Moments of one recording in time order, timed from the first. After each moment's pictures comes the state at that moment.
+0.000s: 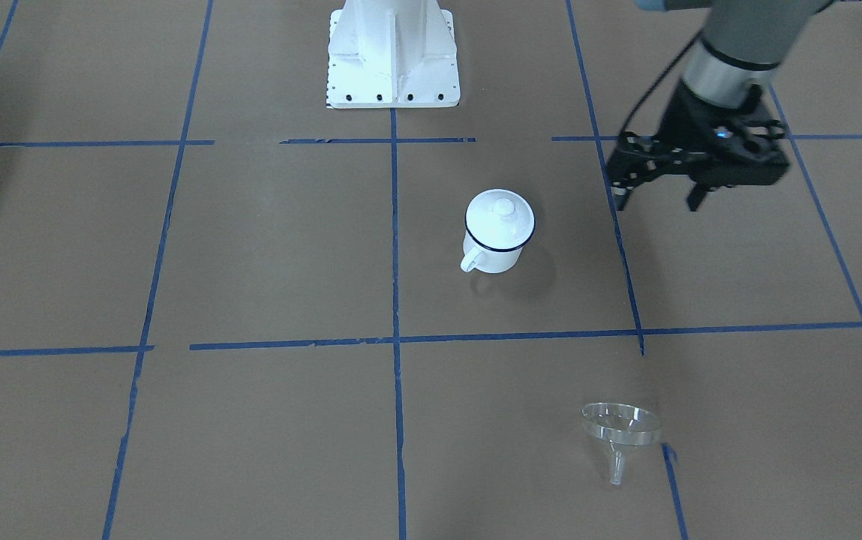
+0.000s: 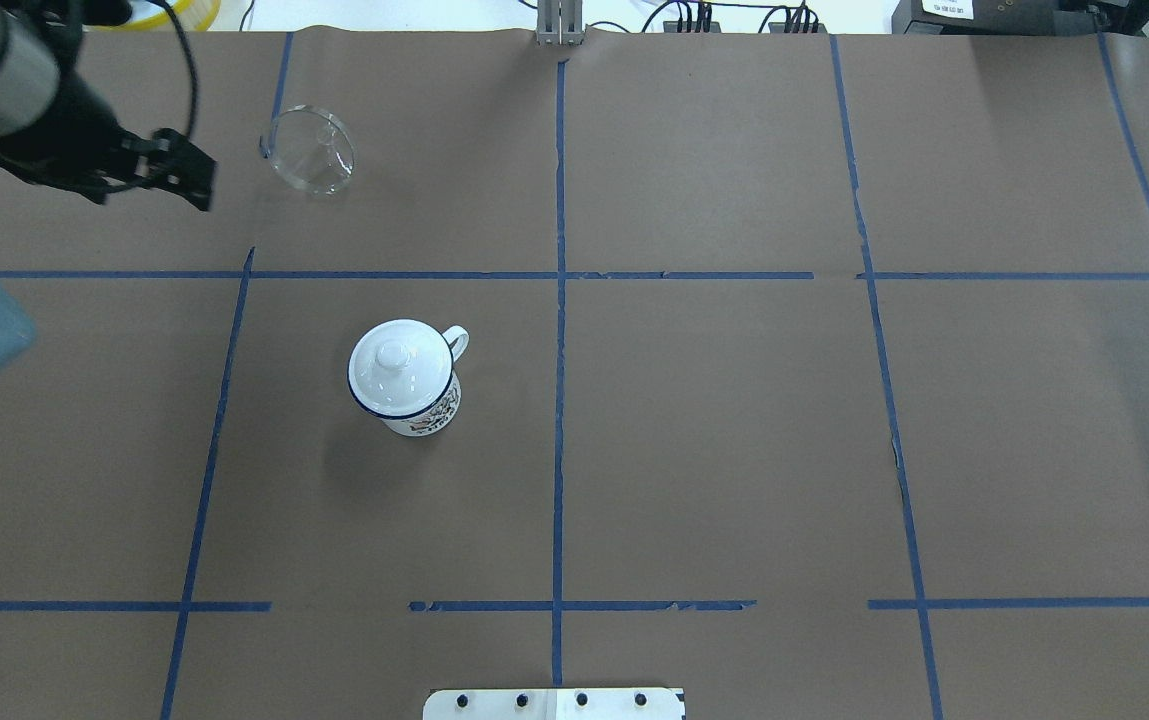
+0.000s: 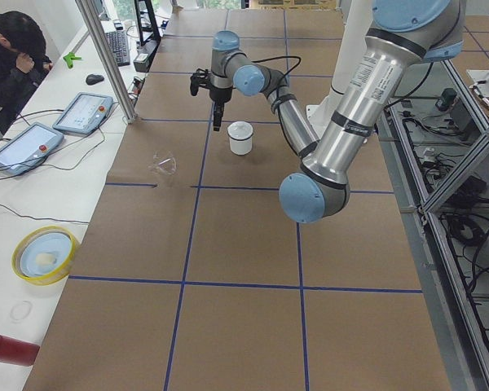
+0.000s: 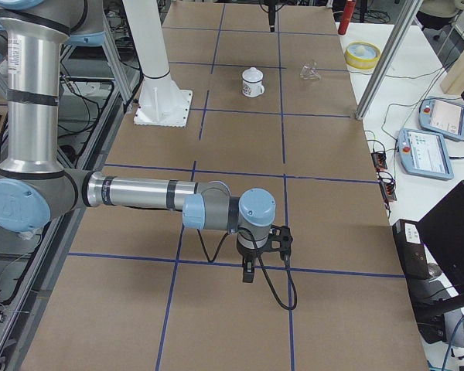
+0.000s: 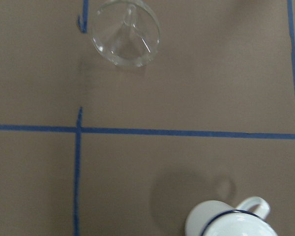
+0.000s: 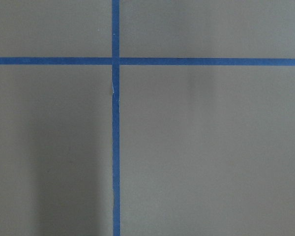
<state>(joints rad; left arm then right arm) -1.08 -1.95 -2.02 -1.36 -2.12 -0.62 1.57 -1.68 1.65 -1.57 2.29 0.01</state>
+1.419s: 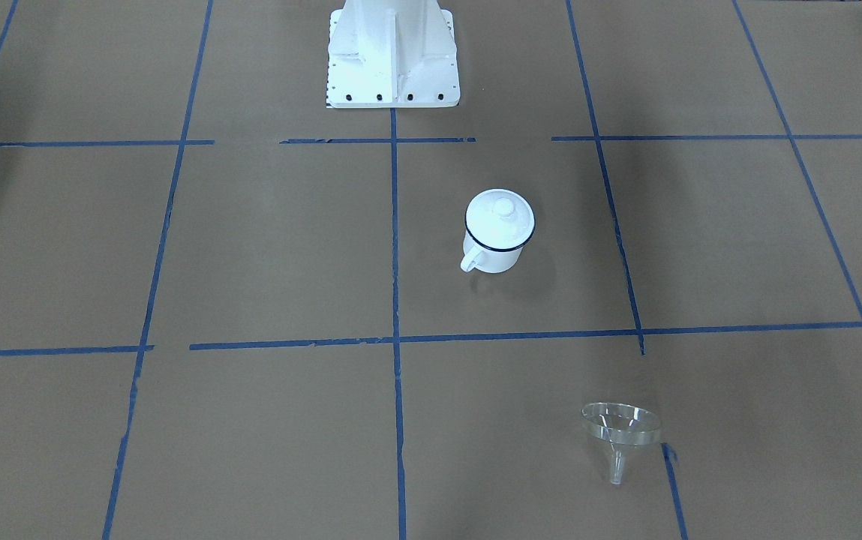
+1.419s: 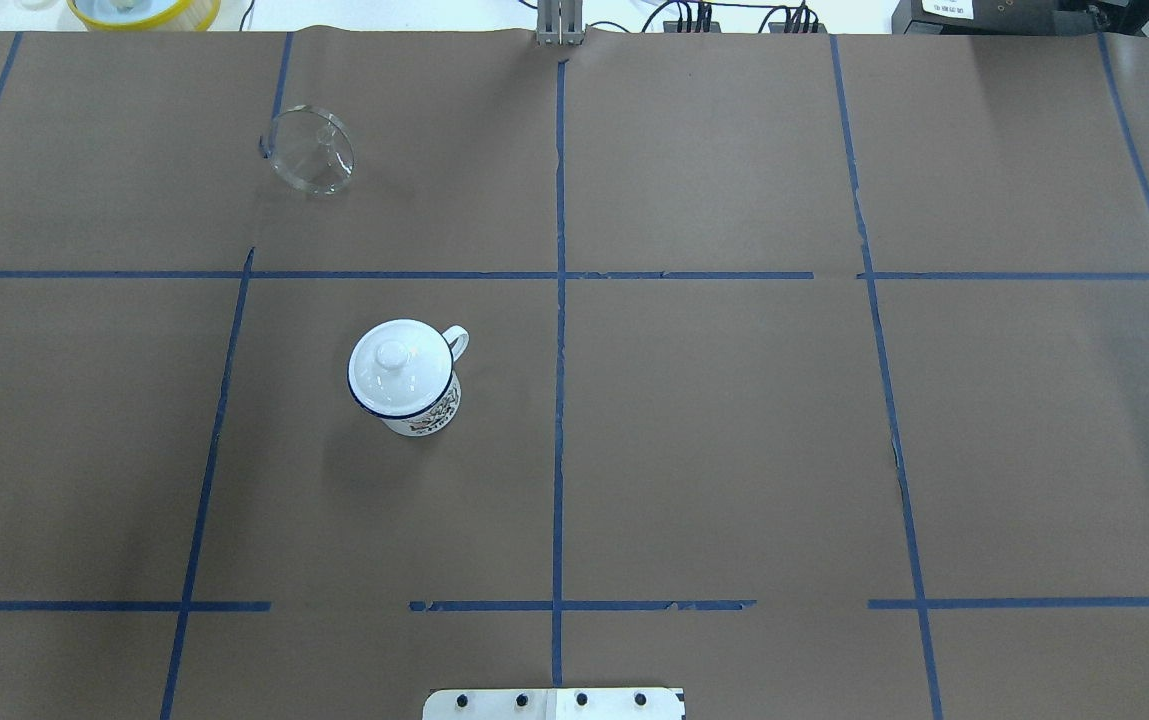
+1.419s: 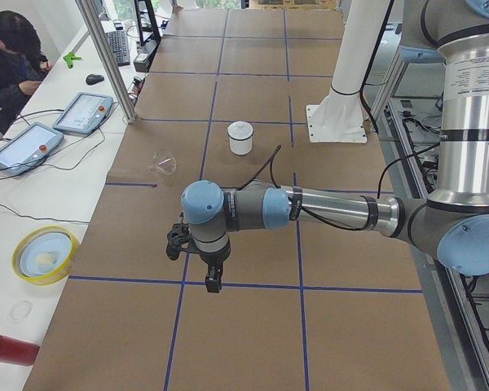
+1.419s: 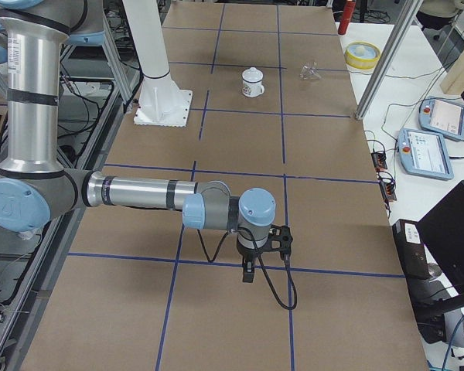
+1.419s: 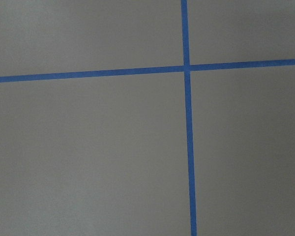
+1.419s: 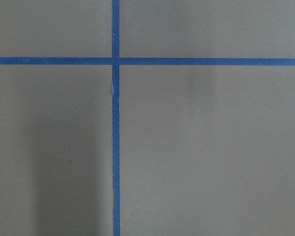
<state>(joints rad) -1.63 -1.53 -1.72 -1.37 -2.31 0.15 1.57 -1.68 1.65 -1.57 2.29 0.01</state>
